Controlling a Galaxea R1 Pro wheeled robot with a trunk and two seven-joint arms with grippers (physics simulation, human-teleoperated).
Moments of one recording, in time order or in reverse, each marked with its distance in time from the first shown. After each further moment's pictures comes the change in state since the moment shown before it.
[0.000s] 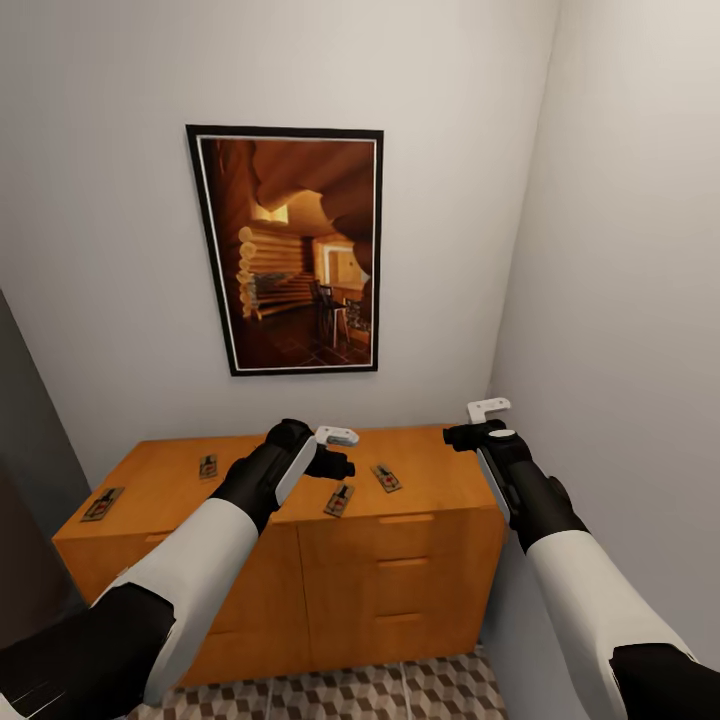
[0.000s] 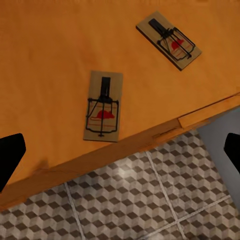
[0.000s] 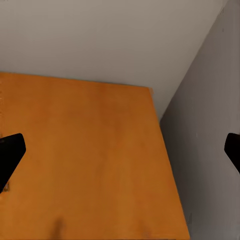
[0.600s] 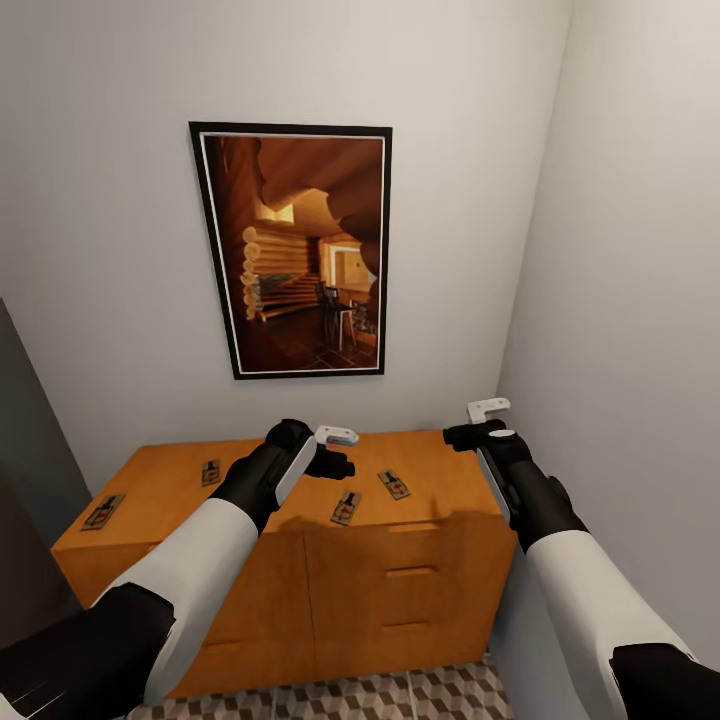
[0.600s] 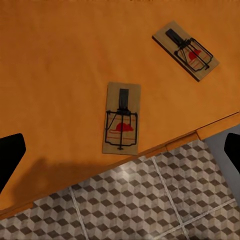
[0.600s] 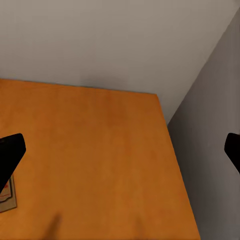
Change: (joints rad) left arm 0.000 0.000 0.001 0.000 0.001 -0.001 0.000; right arm 0.000 0.000 0.000 0.000 0.001 0.000 0.000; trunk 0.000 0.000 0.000
